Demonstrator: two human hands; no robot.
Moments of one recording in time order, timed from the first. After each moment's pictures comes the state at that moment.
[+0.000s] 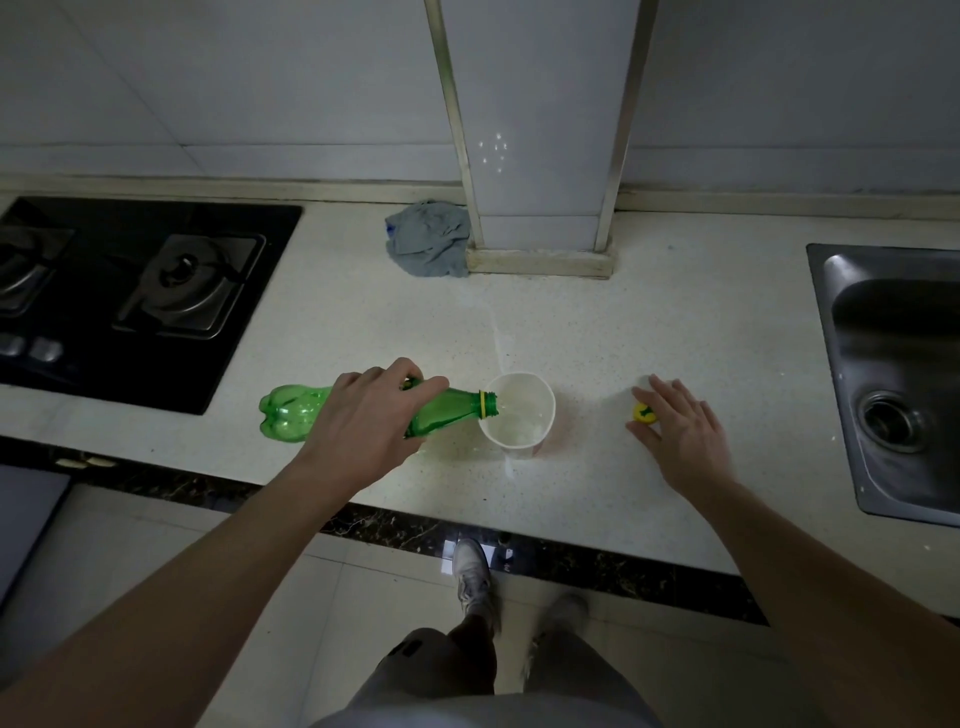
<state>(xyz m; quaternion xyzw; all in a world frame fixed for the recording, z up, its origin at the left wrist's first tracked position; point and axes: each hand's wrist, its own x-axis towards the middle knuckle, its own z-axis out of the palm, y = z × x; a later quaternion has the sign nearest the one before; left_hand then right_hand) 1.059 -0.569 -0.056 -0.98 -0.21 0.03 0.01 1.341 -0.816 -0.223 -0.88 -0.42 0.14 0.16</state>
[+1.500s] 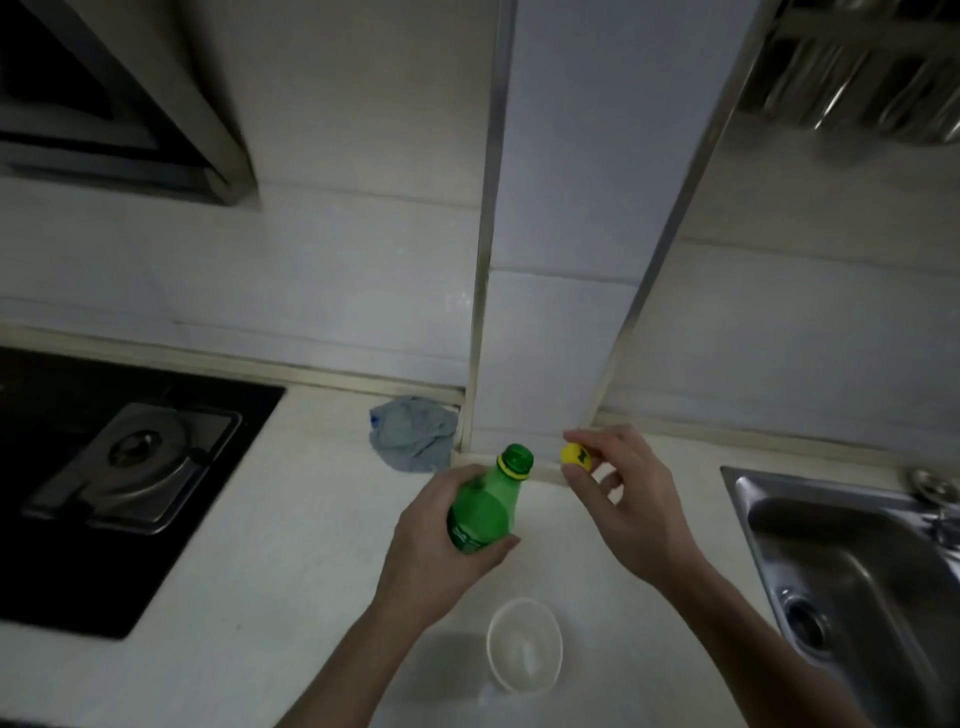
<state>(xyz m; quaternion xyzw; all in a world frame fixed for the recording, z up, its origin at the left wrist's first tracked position) 1.127 -0.533 -0.005 -0.80 -0.25 -0.28 -0.47 1.303 -0.669 0.048 -0.75 -0.49 -0.02 0.44</state>
